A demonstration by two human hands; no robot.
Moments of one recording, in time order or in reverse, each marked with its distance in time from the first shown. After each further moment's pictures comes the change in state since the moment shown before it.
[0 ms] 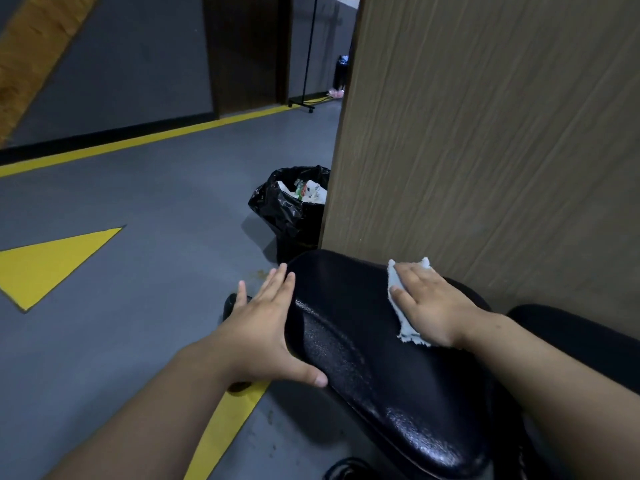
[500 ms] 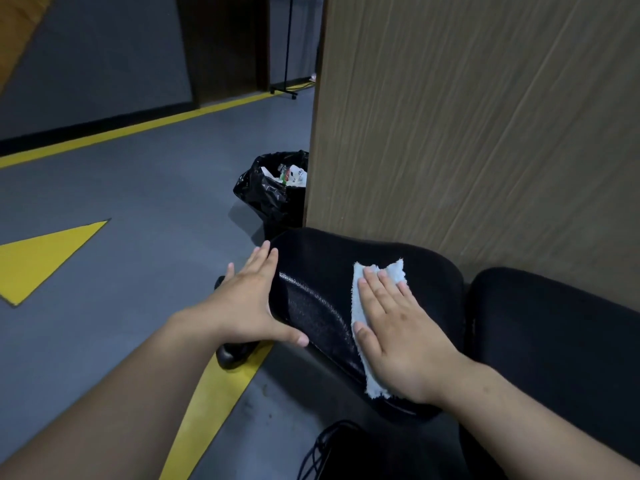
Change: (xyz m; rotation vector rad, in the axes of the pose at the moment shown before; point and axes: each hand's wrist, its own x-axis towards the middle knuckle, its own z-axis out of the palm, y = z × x) left_hand -0.005 0.008 -0.004 -0.030 -0.038 -0.034; right_hand -0.102 -0.055 0.031 -0.099 0.039 -0.120
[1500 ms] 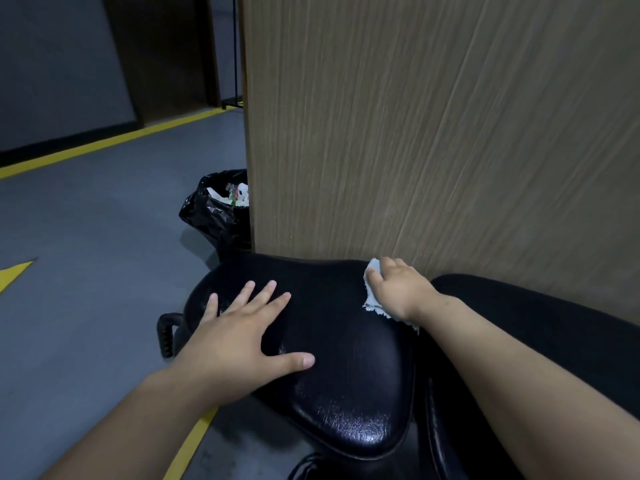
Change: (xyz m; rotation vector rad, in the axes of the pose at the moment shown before) left_hand 0.015 0.063 0.015 0.067 -0.018 0.094; right_hand 0.066 0.117 -0.028 0.255 -0.030 0.531
